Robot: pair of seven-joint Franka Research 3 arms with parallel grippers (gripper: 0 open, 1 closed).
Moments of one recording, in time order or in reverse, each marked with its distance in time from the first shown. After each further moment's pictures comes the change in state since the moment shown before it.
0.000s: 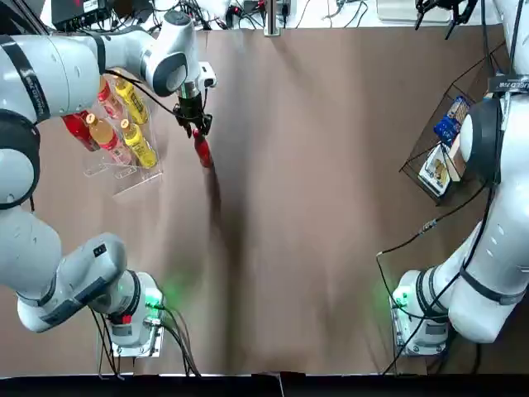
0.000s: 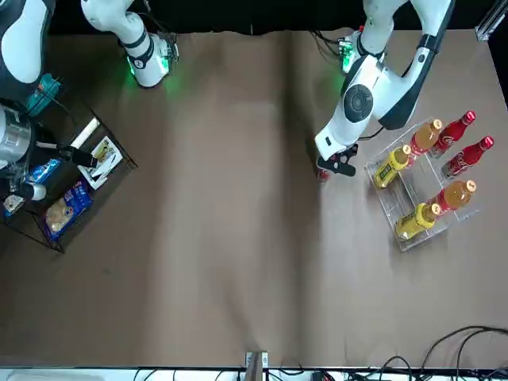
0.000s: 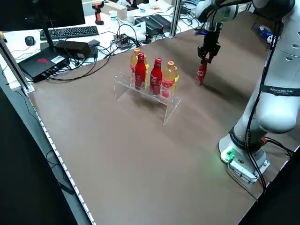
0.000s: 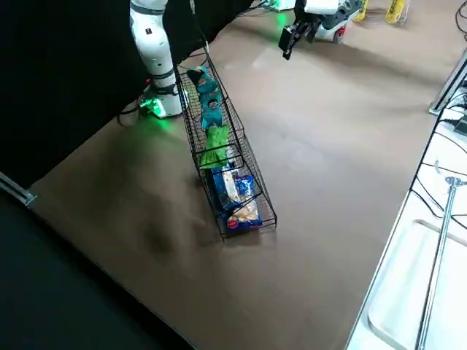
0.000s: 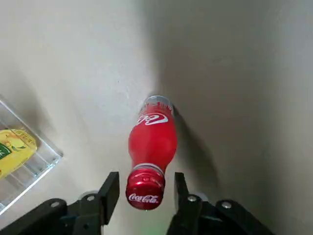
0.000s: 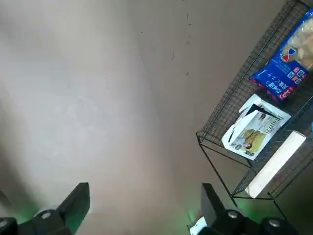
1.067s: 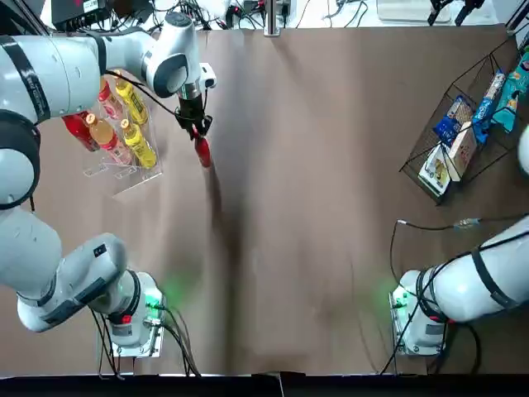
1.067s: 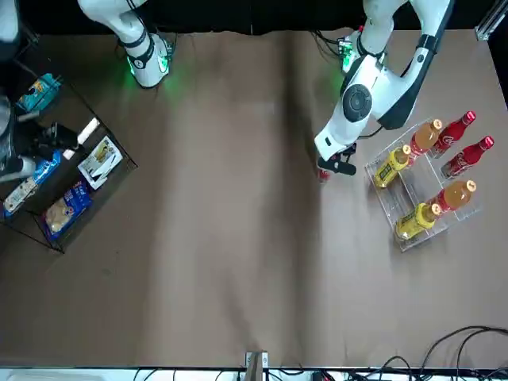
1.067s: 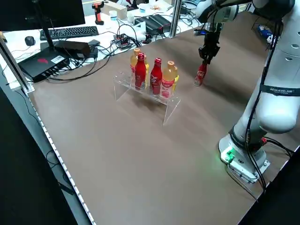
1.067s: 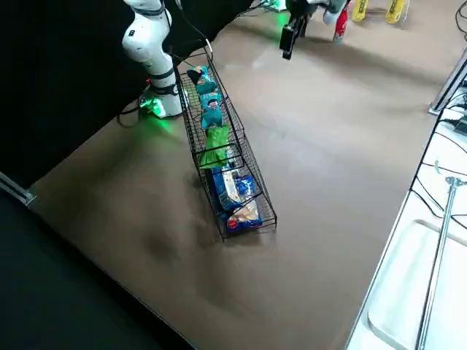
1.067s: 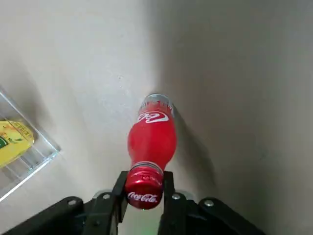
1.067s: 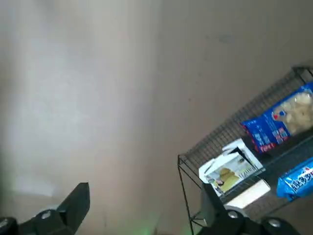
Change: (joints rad) left arm -0.004 0.000 -0.001 -0.004 0.000 0.001 -0.057; right arm -0.648 -0.306 0.844 -0.095 -0.291 0.150 -0.203
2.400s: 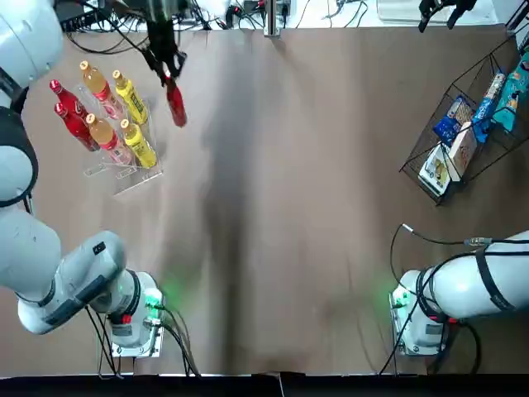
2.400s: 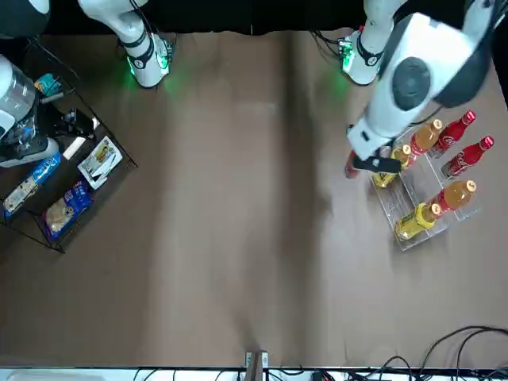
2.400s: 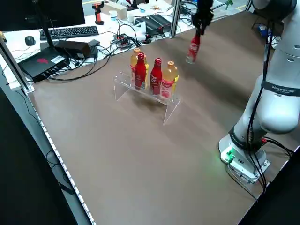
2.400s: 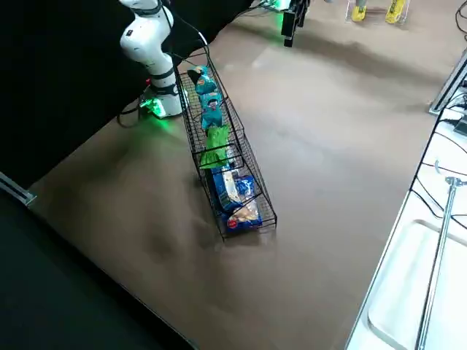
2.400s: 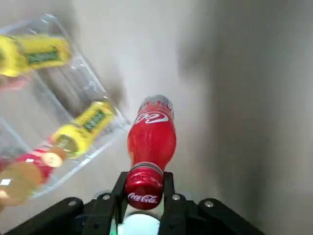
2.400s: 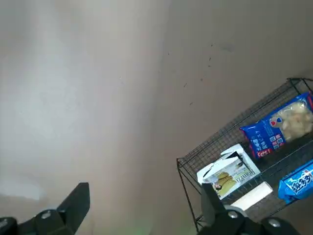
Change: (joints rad) left arm 0.060 -0.006 0.007 0.449 0.013 -0.517 0.054; right arm -0.029 -0.084 0.131 -0.106 -0.092 0.075 0.055
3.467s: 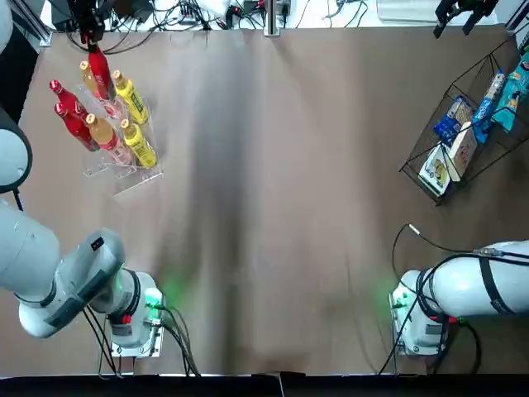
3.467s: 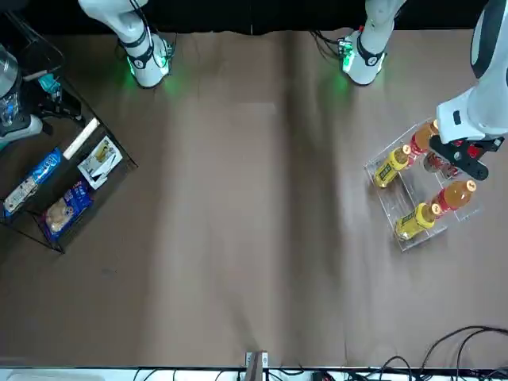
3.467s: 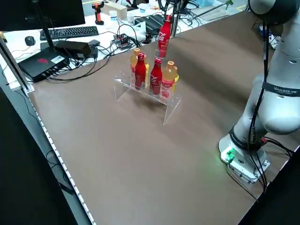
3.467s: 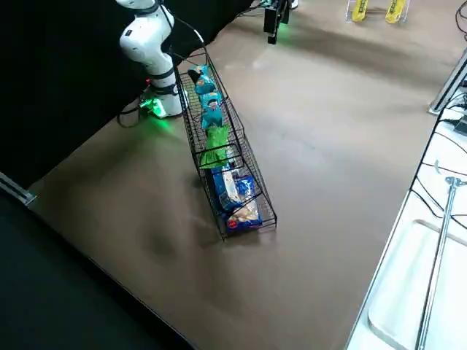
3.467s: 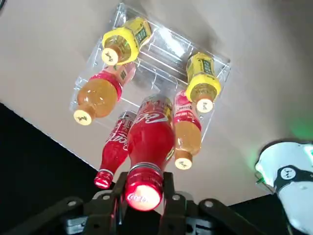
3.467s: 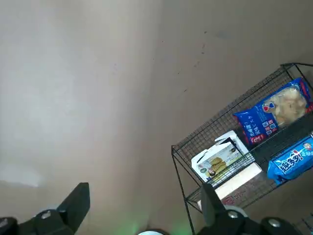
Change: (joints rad) left arm 0.106 0.003 0.108 0.226 0.313 -0.265 0.862; right arm -0.032 -0.097 -0.010 -0.074 -0.010 -0.030 -0.036
